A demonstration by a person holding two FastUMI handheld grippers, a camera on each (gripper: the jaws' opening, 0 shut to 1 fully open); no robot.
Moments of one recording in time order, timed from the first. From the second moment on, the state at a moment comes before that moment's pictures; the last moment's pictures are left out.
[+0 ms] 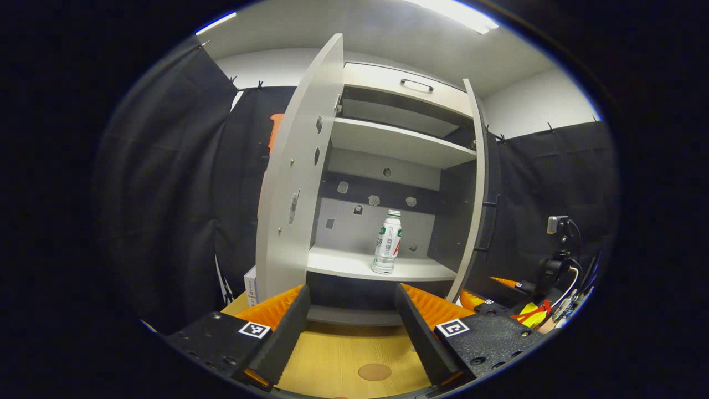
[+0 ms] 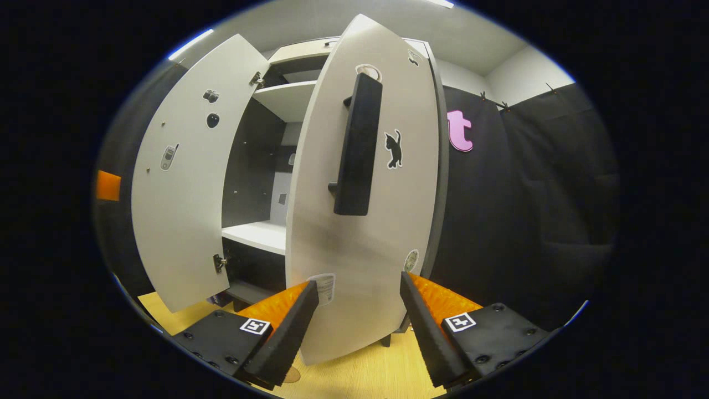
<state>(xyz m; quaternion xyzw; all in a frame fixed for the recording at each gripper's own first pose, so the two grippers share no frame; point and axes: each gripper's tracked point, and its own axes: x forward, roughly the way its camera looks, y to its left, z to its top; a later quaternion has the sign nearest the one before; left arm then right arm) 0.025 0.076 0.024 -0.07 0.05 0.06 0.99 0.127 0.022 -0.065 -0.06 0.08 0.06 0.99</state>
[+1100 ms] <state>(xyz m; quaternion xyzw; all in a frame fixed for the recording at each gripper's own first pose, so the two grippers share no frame) -0.014 0.236 0.065 -0.01 0.00 0.16 0.99 0.062 0.001 0.030 -0.03 0.06 0.05 1.00</state>
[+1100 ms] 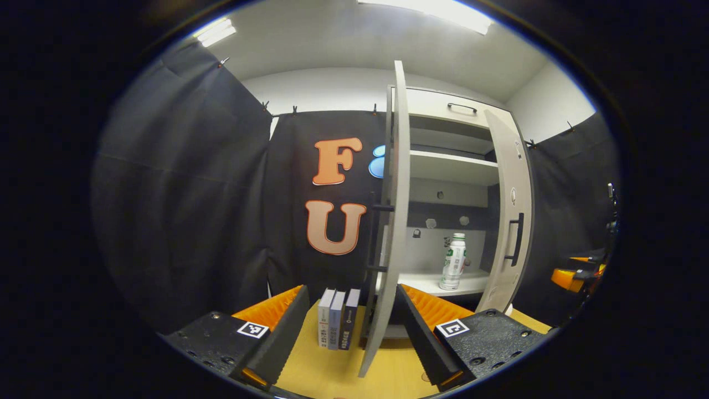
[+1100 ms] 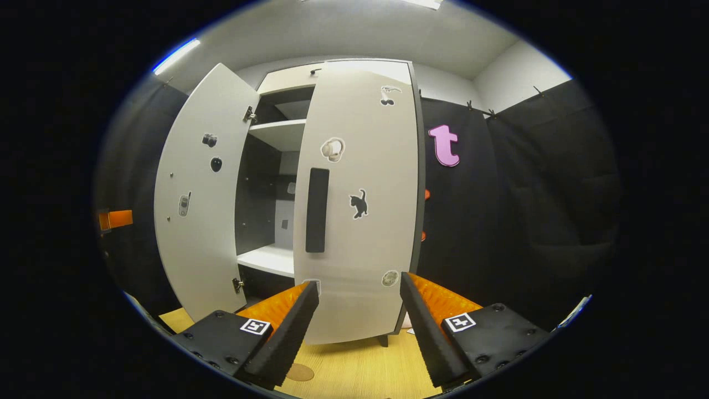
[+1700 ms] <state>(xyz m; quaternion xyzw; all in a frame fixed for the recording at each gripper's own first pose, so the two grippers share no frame) 0.025 0.310 0.013 0.04 0.03 0.20 0.98 0.036 -0.035 0.083 -0.03 0.02 0.02 1.00</state>
